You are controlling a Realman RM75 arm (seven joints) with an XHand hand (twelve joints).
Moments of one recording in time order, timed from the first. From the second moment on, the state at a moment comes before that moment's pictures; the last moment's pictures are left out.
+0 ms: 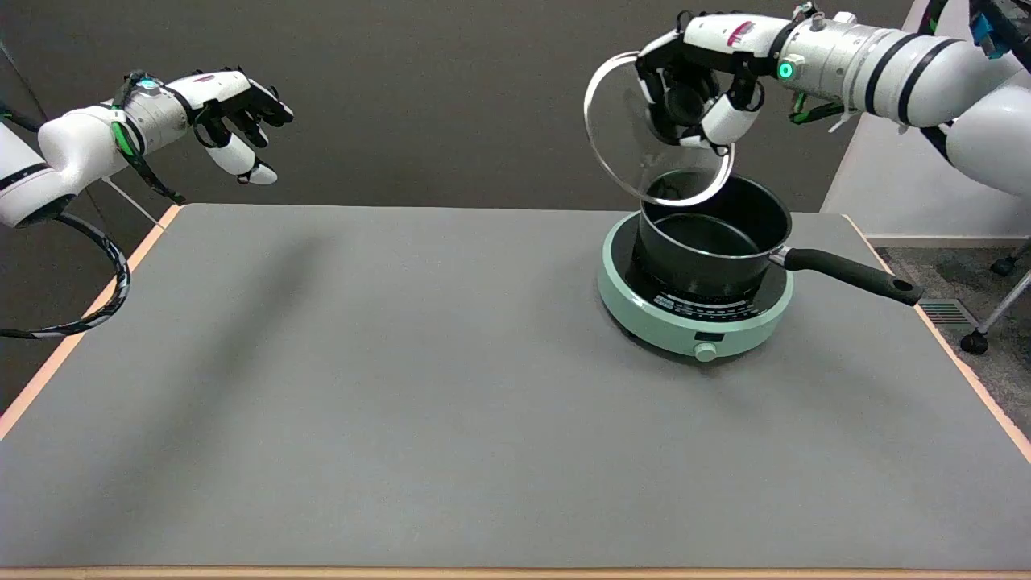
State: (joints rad) arm 0.81 -0.38 -2.09 1.69 0.94 -0.49 0.44
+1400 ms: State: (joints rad) arm 1.11 -0.72 -2.48 1.62 1.04 -0.47 0.44
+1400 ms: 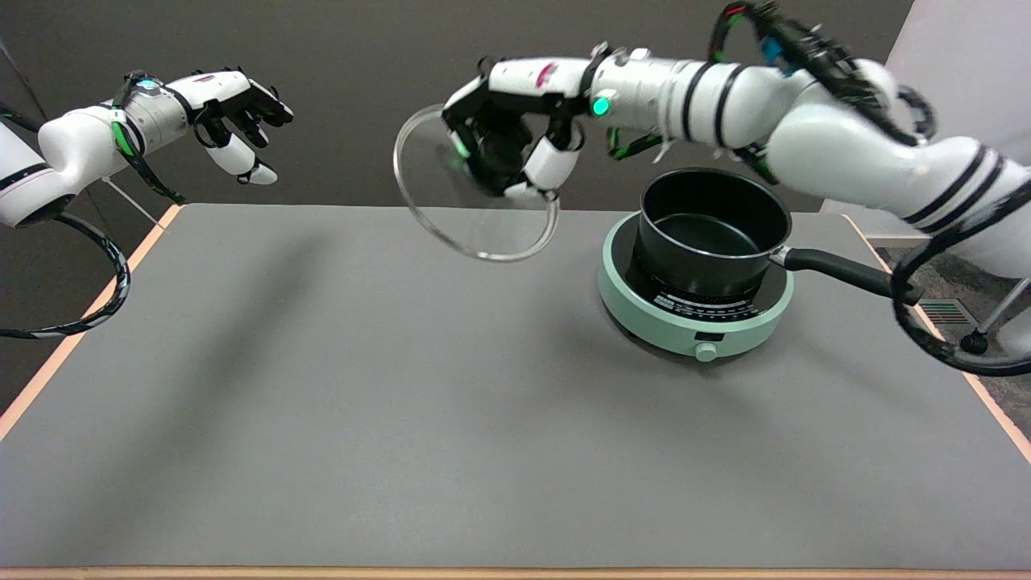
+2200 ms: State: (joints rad) arm 1.07 -0.96 -2.58 1.40 0.93 -0.53 0.44
